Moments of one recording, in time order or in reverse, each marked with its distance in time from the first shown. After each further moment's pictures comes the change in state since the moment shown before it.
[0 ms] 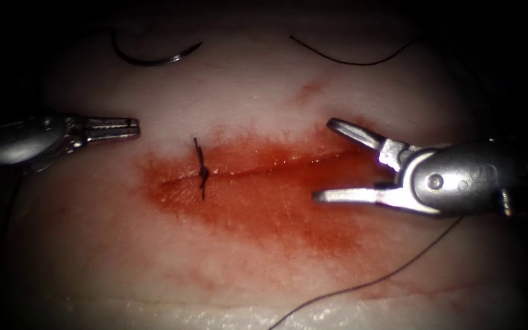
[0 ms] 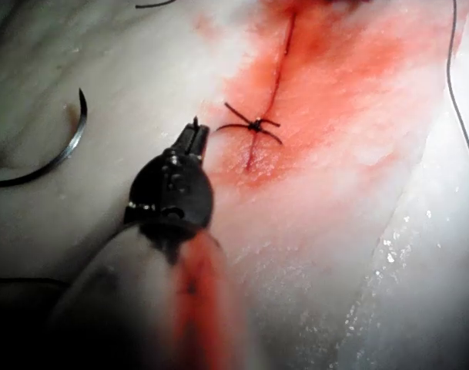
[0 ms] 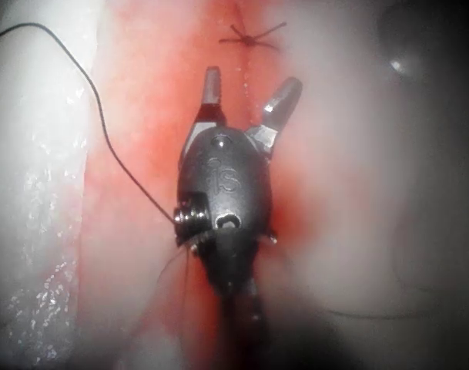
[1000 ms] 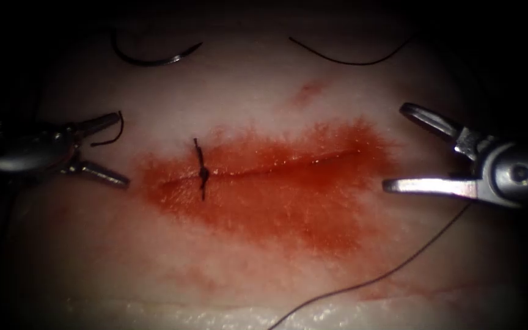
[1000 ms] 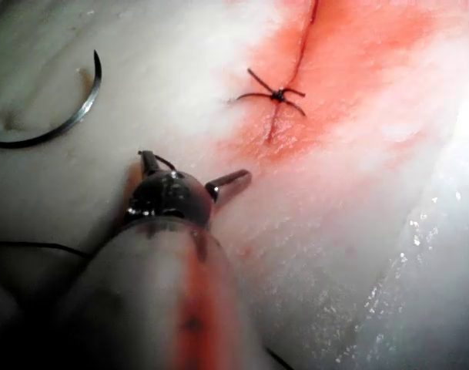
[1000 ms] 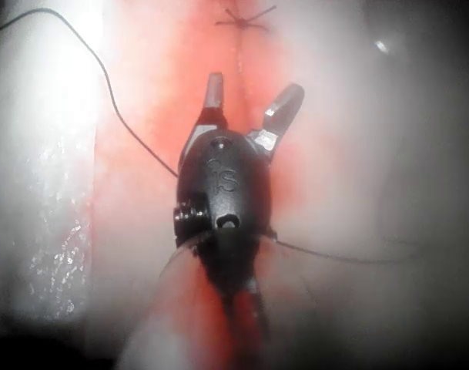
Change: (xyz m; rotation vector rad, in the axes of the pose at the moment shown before) right arm 0.002 0.003 -0.005 -0.023 -0.065 0.013; left arm -0.004 -0.001 0.000 -0.025 -0.145 -0.113
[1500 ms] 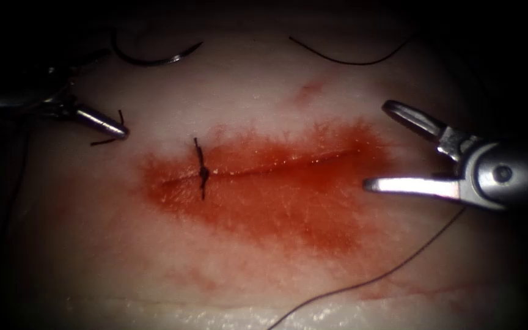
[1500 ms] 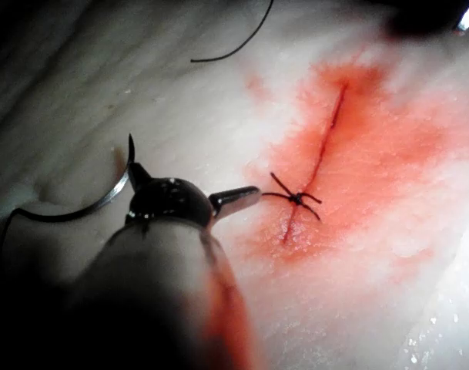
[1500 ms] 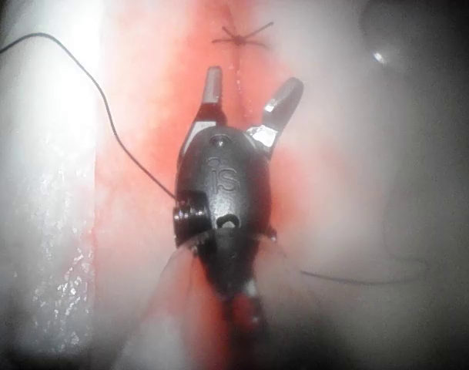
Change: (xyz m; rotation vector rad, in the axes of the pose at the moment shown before) right arm 0.001 -0.001 0.002 0.038 -0.049 0.036; left arm 0.009 -0.003 -0.001 0.081 0.008 -0.116
